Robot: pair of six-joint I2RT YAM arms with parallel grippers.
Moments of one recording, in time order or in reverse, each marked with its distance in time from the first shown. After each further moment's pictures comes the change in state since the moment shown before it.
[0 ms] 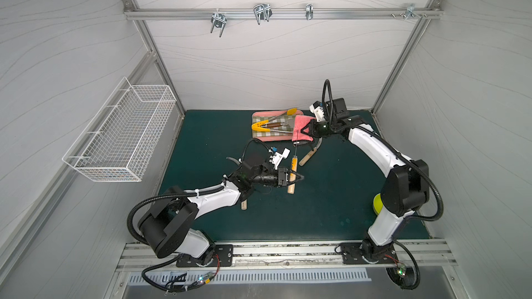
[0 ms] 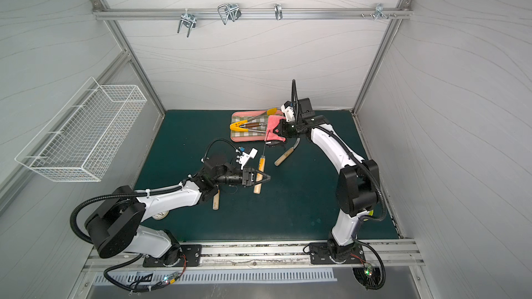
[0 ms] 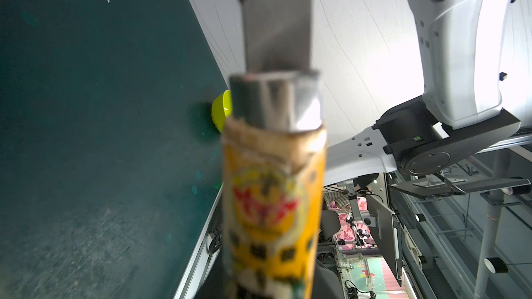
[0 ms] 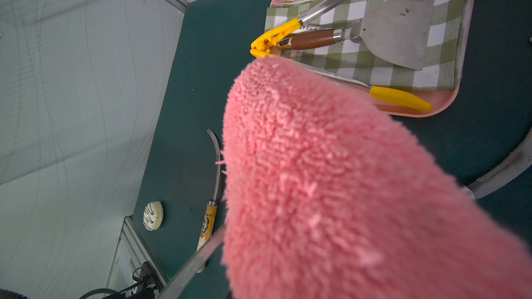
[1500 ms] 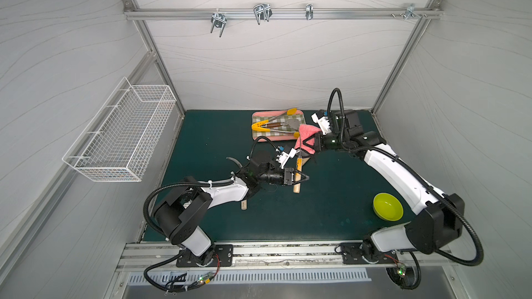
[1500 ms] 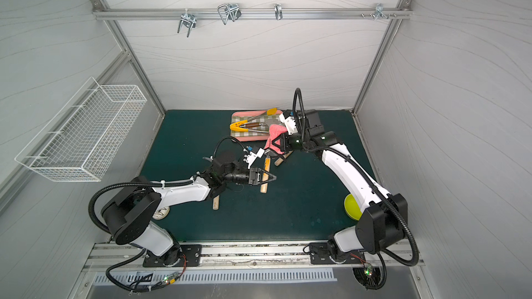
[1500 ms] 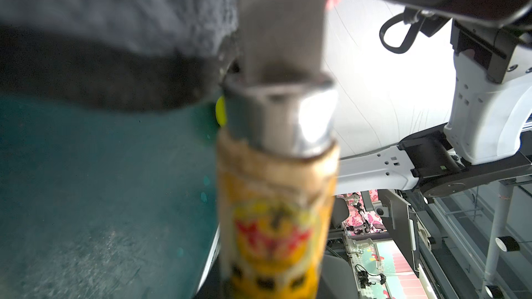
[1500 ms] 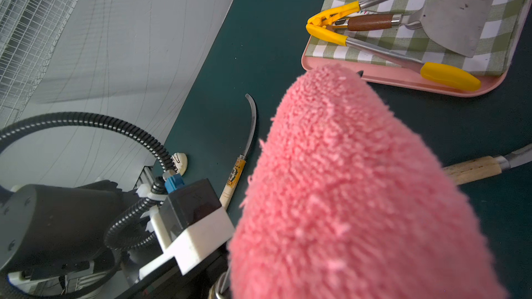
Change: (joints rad) left arm -0.015 0.135 0.076 0.043 0.013 0.063; right arm 0.075 -0.349 -0.260 0.008 -0.055 -0.096
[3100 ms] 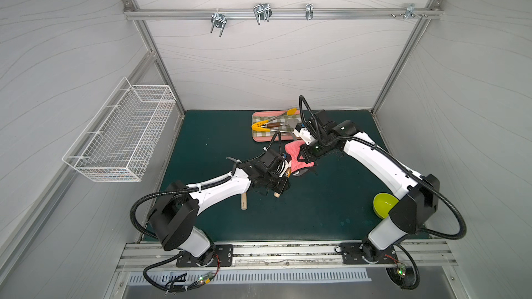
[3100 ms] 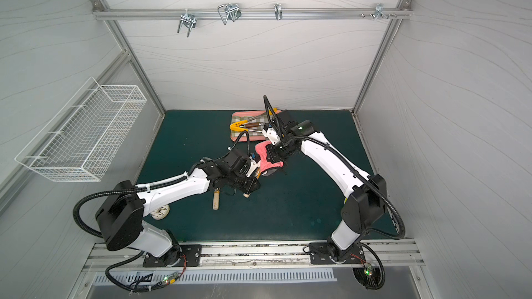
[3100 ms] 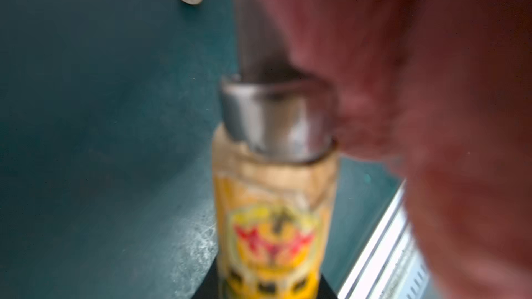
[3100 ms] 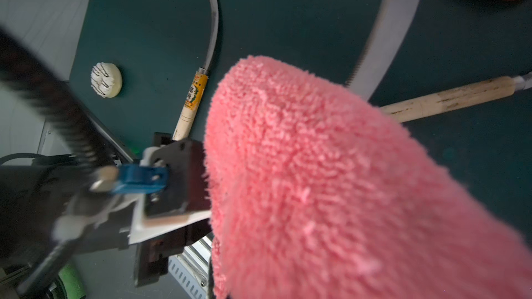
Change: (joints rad) left arm -0.075 -0.076 0.241 -1.075 -0.568 0.727; right arm 0.185 0.233 0.281 -0.488 0.245 -0.120
